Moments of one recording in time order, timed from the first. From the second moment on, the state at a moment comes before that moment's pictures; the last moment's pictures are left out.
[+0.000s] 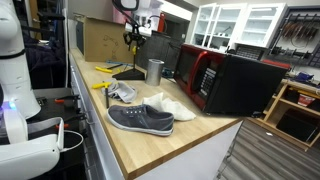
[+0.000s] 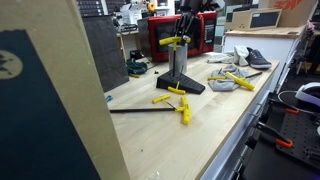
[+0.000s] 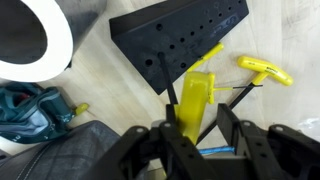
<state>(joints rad) 0.15 -0.09 -0.02 -2.24 0.43 2.28 -1.29</state>
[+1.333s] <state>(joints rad) 0.15 -0.17 0.07 -2.30 -0.22 2.58 -1.07</state>
